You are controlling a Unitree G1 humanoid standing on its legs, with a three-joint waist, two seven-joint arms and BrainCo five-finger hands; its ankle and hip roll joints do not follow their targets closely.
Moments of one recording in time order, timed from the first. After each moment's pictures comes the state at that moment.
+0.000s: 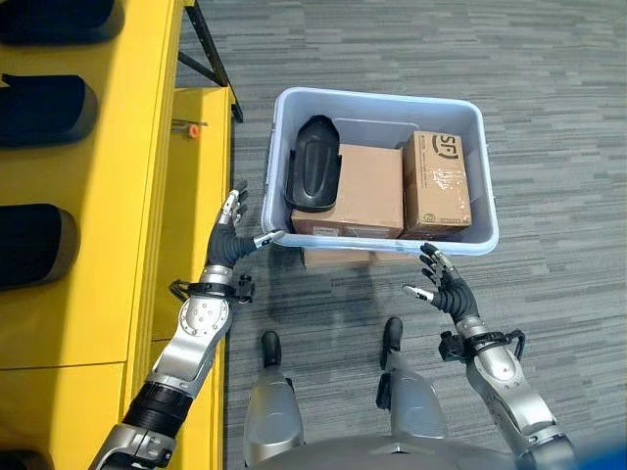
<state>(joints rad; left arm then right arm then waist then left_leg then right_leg) -0.12 0.49 -0.20 0.02 -0.24 -0.25 0.27 0.12 -0.37 0.33 0.00 0.31 -0.15 -0.11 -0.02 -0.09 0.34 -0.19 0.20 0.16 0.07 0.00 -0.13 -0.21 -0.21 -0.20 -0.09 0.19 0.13</state>
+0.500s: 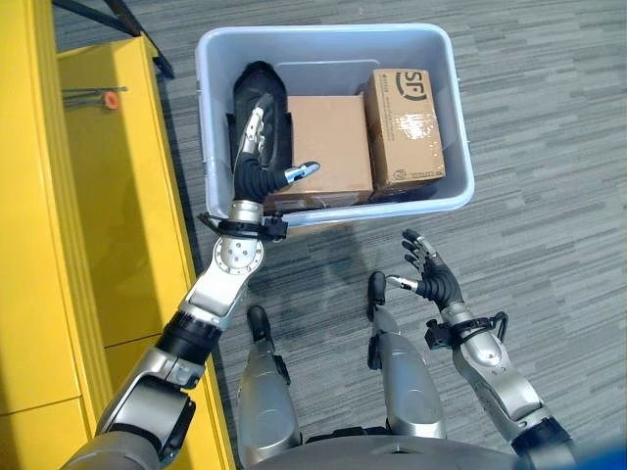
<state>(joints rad) -0.50 0.47 -0.31 0.13 -0.16 -0.26 0.44 0.06 -0.38 0.39 -0.01 0.31 -0.15 -0.12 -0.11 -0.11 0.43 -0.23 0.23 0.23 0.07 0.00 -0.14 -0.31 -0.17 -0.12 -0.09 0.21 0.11</state>
